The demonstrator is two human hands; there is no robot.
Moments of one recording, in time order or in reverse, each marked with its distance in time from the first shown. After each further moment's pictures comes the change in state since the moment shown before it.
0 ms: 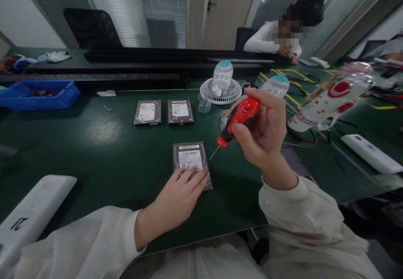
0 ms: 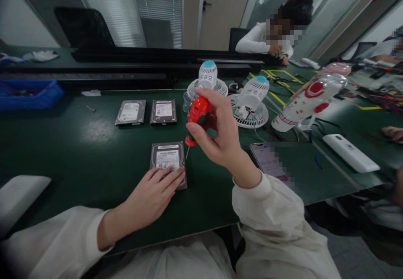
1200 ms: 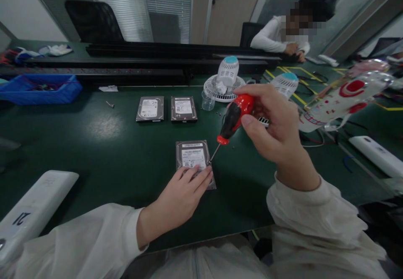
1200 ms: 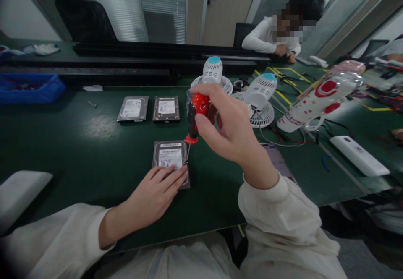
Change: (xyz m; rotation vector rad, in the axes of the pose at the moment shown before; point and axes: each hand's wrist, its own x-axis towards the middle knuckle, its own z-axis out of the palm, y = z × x) left_hand -0.002 -0.001 0.001 -0.017 -0.019 -0.004; right_hand 0.024 -0.014 -0.020 -0.121 -0.087 -0.187
